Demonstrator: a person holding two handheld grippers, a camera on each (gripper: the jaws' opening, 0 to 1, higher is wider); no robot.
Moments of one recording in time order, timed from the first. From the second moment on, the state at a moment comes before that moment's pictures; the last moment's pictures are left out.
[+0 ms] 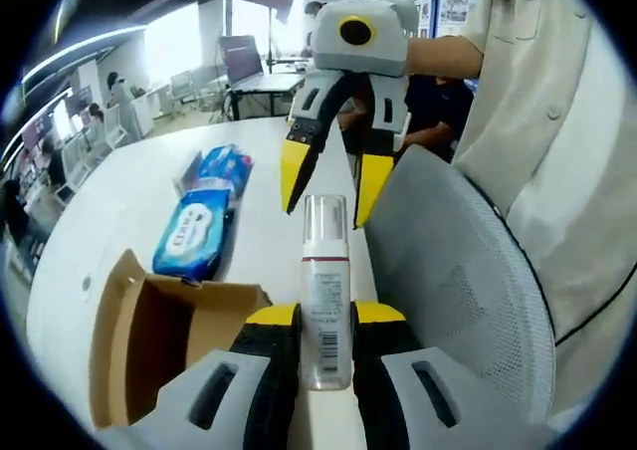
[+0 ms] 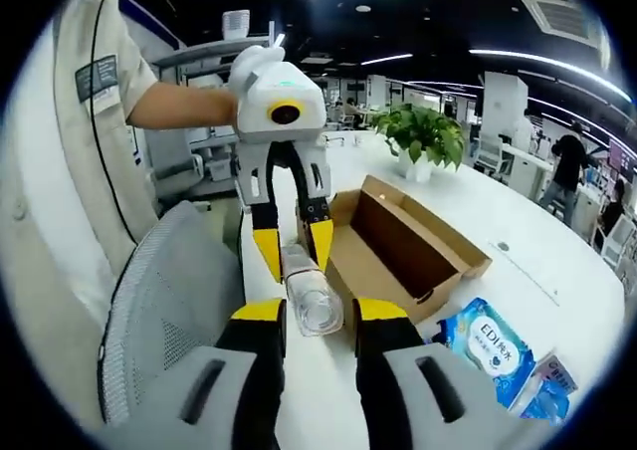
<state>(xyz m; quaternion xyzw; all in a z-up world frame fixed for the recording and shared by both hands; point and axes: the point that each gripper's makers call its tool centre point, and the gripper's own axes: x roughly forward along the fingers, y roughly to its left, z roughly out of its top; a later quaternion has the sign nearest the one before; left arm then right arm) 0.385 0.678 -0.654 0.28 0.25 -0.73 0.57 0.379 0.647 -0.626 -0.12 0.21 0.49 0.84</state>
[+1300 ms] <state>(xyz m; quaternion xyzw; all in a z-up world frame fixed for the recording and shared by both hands) 0.384 0.668 -0.655 0.27 0.22 -0.74 0.57 0.373 0.653 -0.619 -0.17 0.21 0.53 0.80</state>
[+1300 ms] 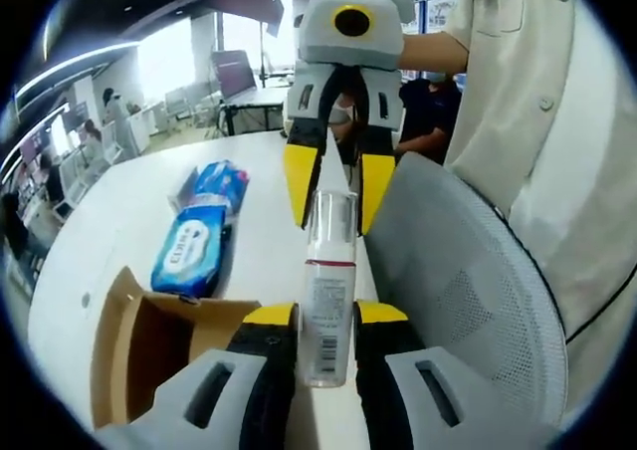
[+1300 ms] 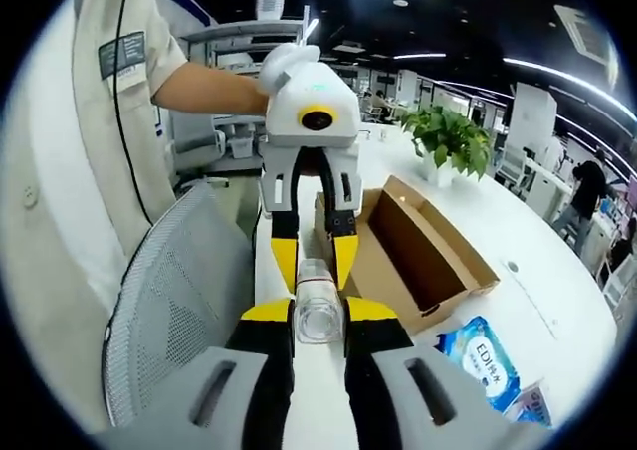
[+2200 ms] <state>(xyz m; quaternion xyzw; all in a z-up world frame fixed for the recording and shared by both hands) 0.409 0.678 -0.652 0.22 0.24 -0.69 0.65 0.409 0.616 -0.607 -0.20 0.22 0.51 0.81</state>
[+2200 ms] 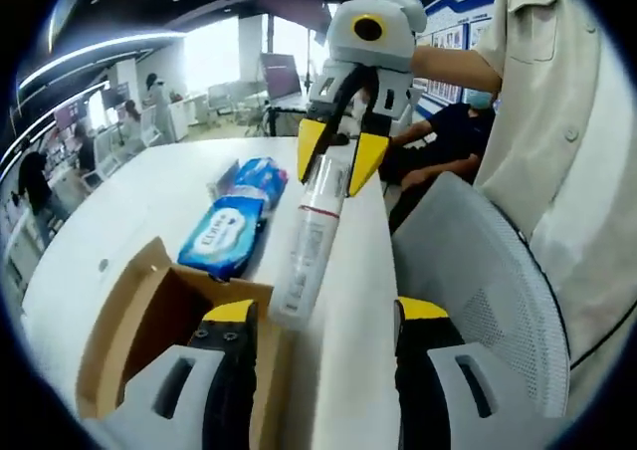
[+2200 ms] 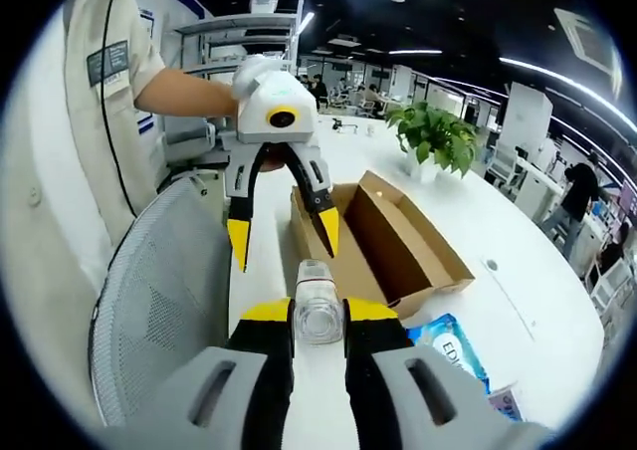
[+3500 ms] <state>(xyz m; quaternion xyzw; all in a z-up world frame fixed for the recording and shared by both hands) 0.446 0.729 -0.634 0.15 0.23 -0.55 0.79 0.508 0.524 -0.608 -0.33 0.28 0.48 0.76</state>
